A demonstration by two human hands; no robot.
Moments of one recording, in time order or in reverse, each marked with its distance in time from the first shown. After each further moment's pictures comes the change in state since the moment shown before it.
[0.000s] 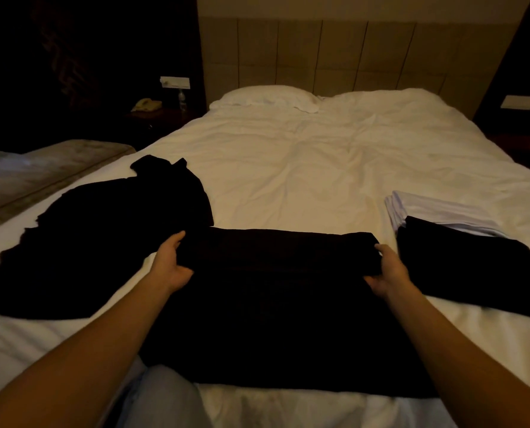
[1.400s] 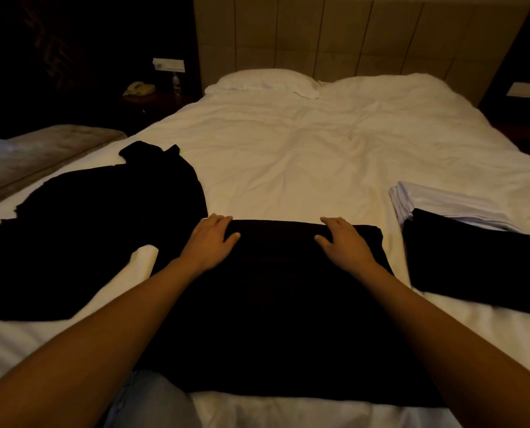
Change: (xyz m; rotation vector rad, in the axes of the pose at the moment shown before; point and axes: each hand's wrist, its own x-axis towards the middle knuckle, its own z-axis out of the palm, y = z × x) left_hand 0.054 -0.031 0.033 1.909 -0.151 0.795; right_hand 0.000 0.016 0.059 -1.598 -0.268 -0.912
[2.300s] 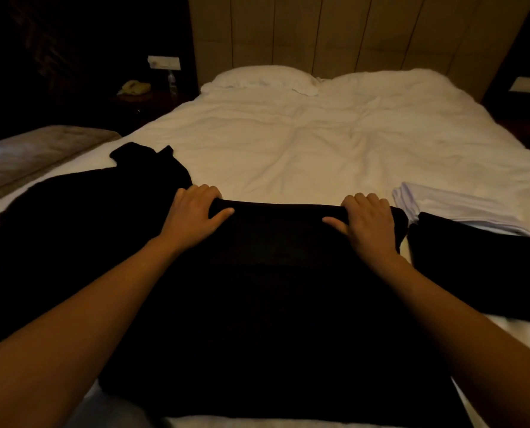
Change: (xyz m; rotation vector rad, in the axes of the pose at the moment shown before) left_hand 0.045 -0.015 -0.040 0.173 0.324 0.203; right_hand 0.031 0.021 -0.029 -0.471 0.549 -0.259
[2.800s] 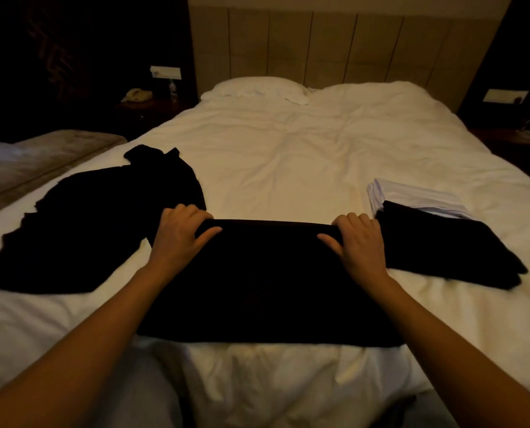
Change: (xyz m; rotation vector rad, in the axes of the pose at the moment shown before) left_hand -0.110 0.044 -0.068 -0.022 0.223 0.059; right_hand -0.090 -0.023 -0.090 0.116 0.126 0.007
